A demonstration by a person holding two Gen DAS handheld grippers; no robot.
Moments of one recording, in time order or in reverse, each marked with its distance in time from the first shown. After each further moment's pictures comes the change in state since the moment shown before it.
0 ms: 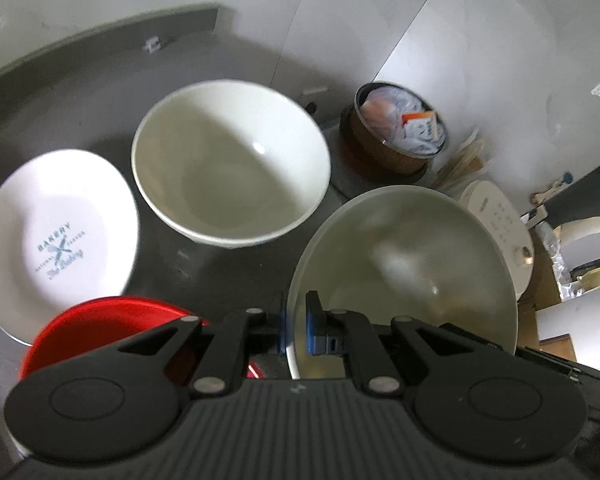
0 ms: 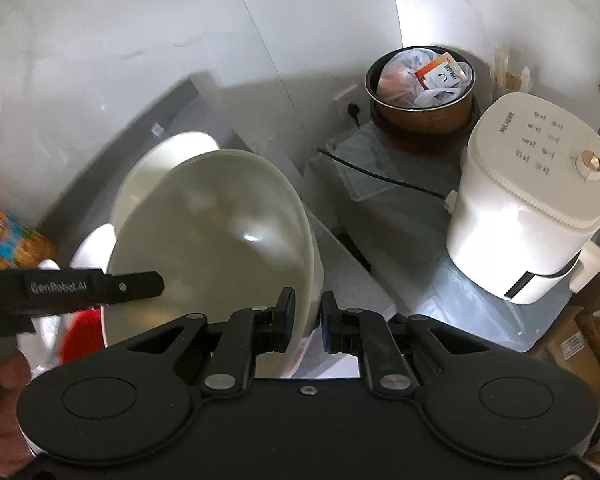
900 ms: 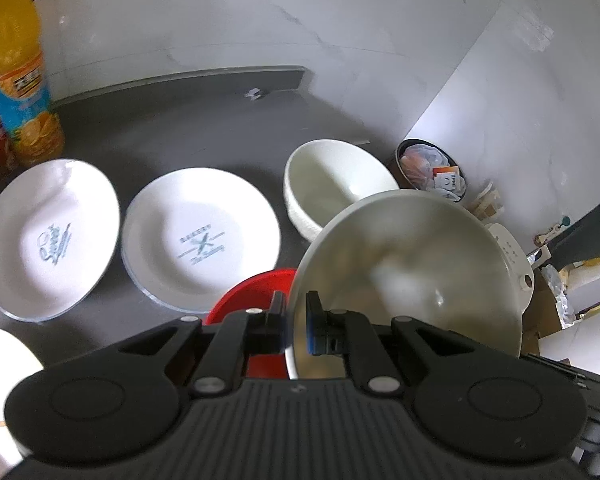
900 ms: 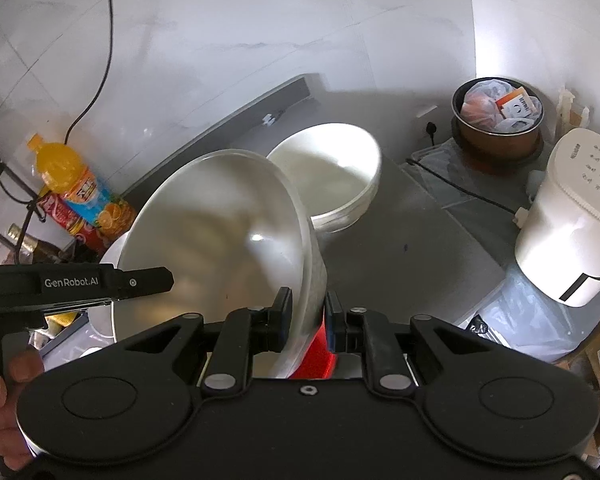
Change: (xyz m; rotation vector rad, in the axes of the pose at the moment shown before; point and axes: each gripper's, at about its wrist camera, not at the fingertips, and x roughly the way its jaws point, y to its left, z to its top) left arm -0.117 0.083 -0.039 -0.087 -0.130 0.046; right arm -0.046 0.117 -0.043 -0.127 -0.041 0.100
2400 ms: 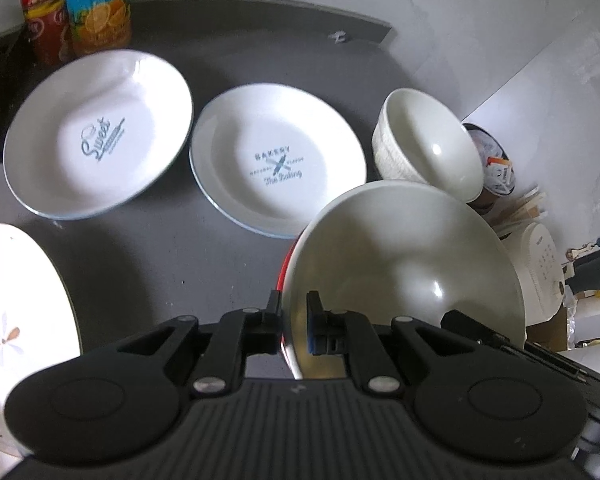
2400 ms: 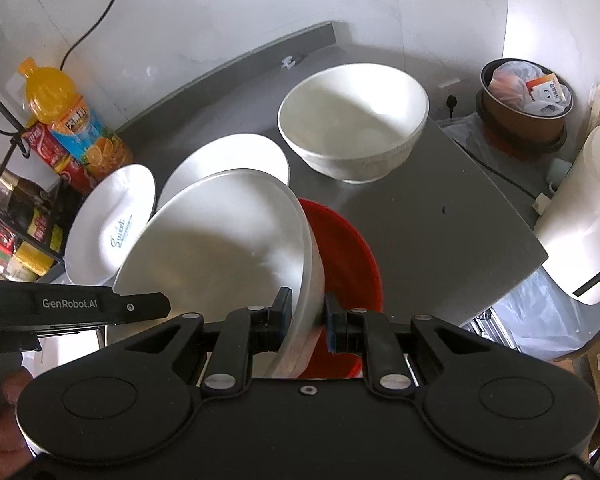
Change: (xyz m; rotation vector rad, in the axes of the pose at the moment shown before) left arm 0.028 0.062 -0.037 -0.191 0.122 0.057; right arm 0.055 0.030 -0.023 -0.098 0.111 -0.036
